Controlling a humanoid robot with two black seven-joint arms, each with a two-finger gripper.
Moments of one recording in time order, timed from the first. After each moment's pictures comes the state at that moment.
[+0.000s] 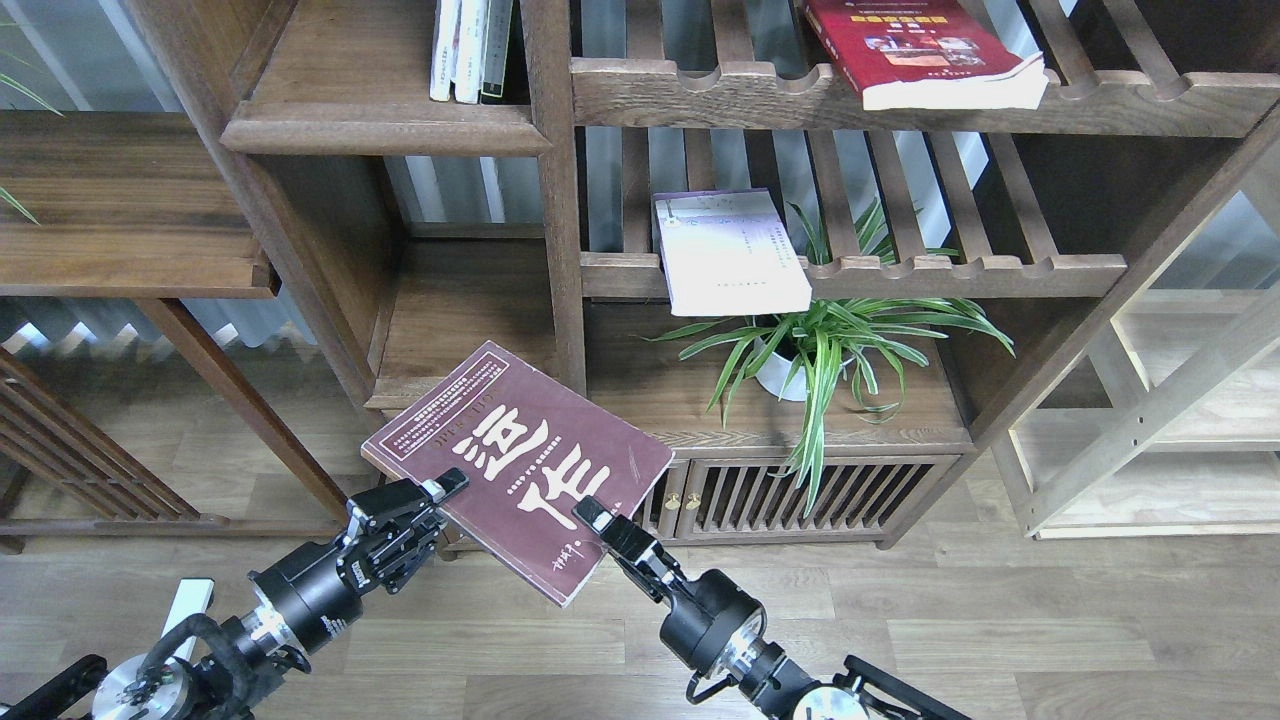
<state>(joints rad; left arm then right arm) -0.05 0.32 -0.91 -1.16 -0.58 -0.49 0.49 0.06 0.01 0.64 1.10 0.03 0.46 0.15</state>
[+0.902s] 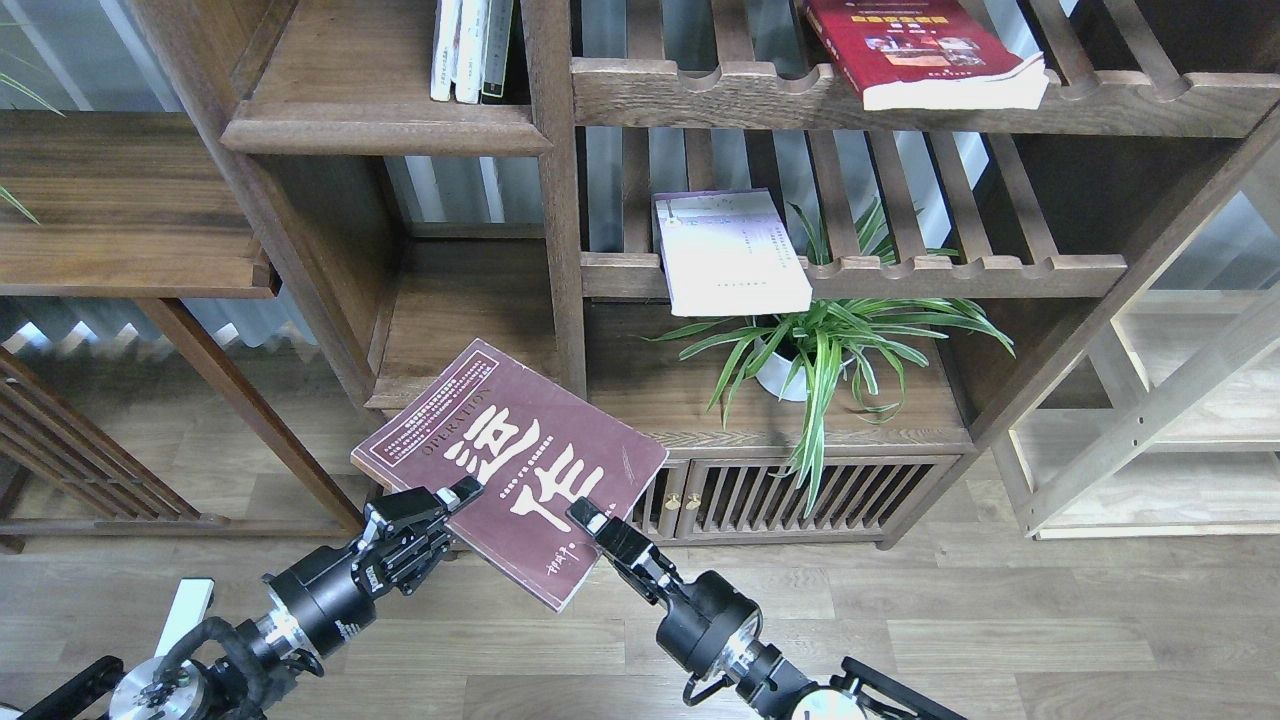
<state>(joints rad) -0.05 0.30 -0.91 -1.15 -0.55 -0.49 0.49 0.06 0.02 0.64 1.10 0.03 0.49 0.16</state>
